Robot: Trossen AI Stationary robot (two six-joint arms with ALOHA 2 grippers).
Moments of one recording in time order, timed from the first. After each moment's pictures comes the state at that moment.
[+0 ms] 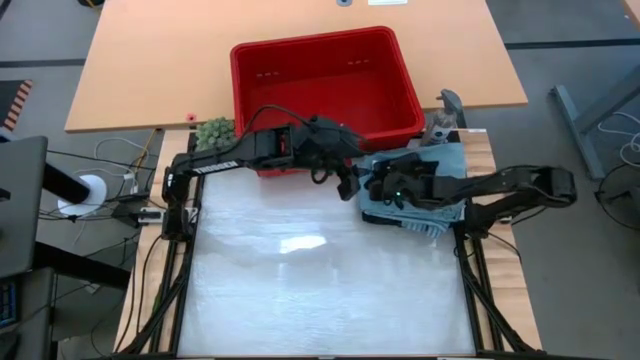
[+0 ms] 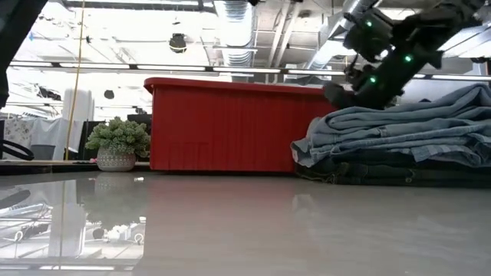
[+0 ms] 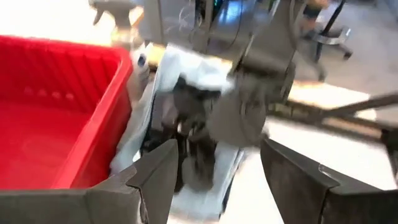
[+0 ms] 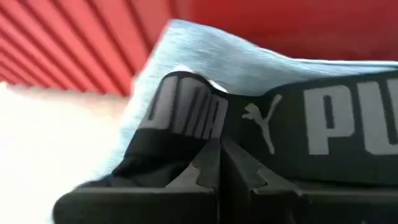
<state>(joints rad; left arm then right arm) 0.10 1.94 2.23 -0.75 -0.14 -0.15 -0.18 1.24 0.56 -0.10 0.68 0.78</state>
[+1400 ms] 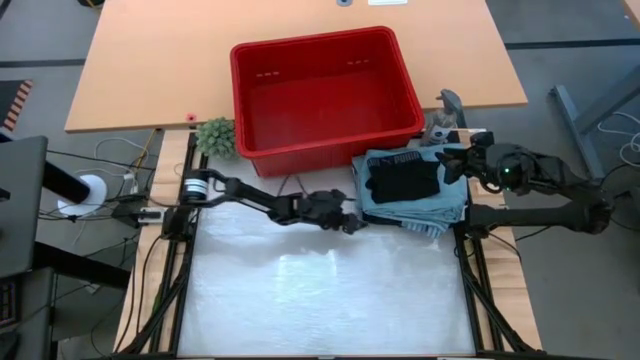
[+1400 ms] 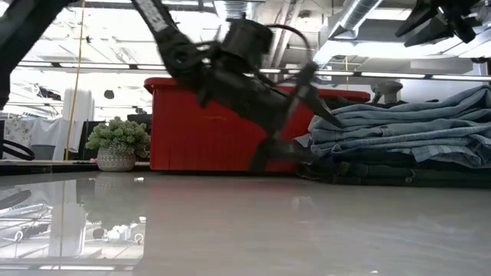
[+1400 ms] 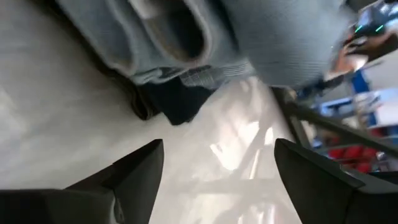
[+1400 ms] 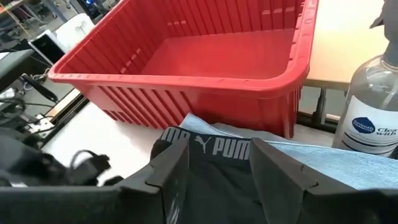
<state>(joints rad) 0.06 2.10 1.16 0.57 0.04 -1.04 -0.18 0.54 0.97 -0.96 0.55 0.68</state>
